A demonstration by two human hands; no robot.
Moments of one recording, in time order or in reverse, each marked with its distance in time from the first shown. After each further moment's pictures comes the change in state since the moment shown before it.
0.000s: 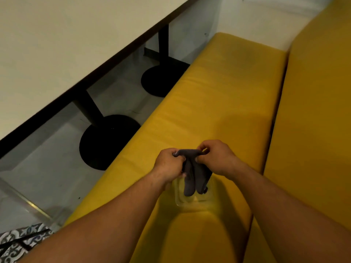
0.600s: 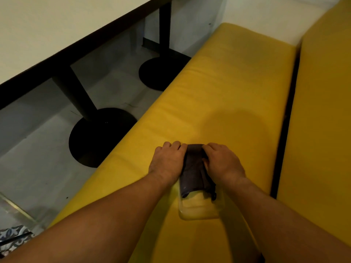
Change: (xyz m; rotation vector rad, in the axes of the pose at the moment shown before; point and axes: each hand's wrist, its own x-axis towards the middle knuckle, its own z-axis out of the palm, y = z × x) left_hand 0.061 -0.047 -0.007 1.263 0.147 0.635; right_hand 0.035 0.052 0.053 -0.731 0.235 -0.242
